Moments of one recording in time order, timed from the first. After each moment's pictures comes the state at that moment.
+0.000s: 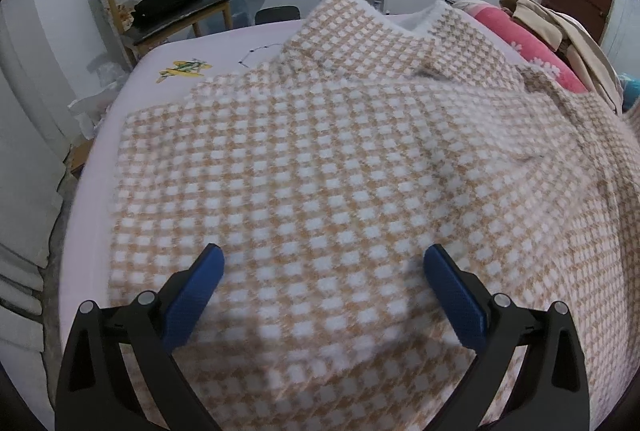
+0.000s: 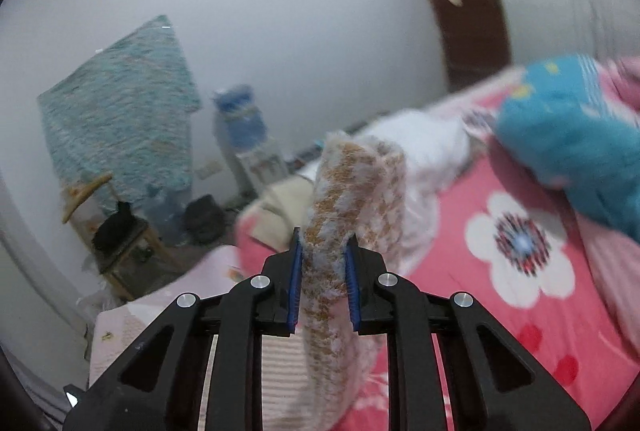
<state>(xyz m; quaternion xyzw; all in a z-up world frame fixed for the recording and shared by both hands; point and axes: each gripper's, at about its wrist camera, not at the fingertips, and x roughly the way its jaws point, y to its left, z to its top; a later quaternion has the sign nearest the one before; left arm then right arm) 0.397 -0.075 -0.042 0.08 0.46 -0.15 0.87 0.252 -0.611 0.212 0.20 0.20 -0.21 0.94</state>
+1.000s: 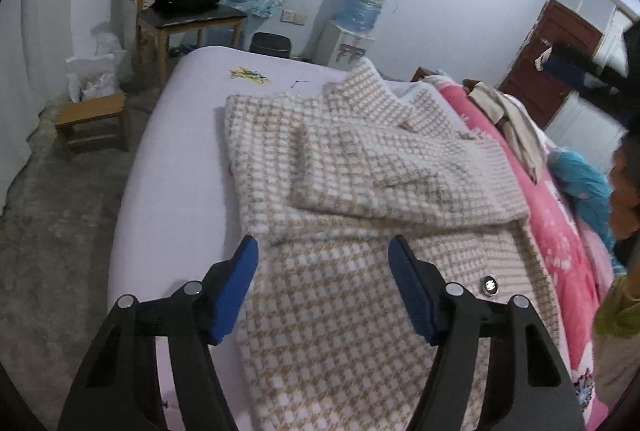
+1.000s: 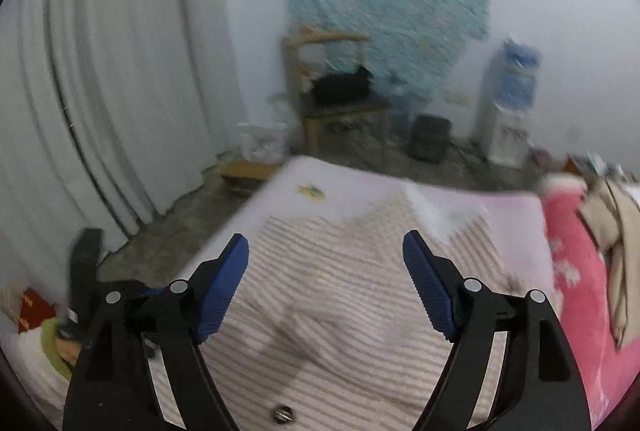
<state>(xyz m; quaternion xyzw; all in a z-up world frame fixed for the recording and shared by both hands) 0.318 0.068 0.023 -0.08 0.42 -0.23 0.87 0.349 -0.273 0.153 0.00 0.31 0.18 0.93</state>
